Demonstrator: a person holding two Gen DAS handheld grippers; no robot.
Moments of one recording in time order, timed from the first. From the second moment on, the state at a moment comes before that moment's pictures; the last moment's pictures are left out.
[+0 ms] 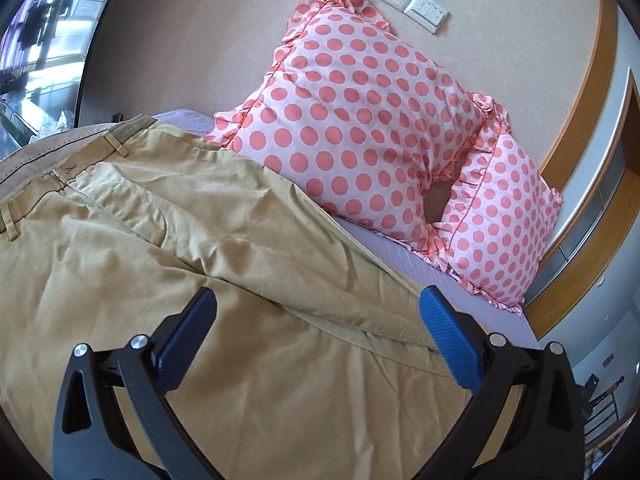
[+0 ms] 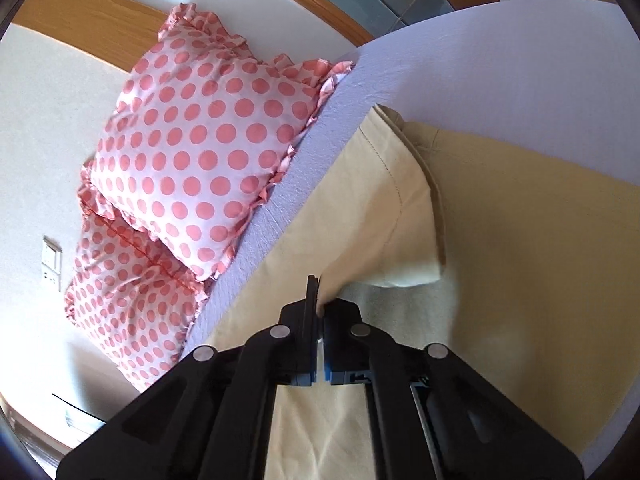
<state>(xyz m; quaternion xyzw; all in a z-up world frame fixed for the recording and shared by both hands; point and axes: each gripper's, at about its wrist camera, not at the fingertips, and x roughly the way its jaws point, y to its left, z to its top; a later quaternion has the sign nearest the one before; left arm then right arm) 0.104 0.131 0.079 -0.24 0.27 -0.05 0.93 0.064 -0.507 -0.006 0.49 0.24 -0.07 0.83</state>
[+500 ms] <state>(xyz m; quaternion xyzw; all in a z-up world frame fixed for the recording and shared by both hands) 0.303 0.190 0.039 -0.33 0.40 0.03 0.85 0.015 -0.510 0.021 0.47 0.17 -0.05 0.86</state>
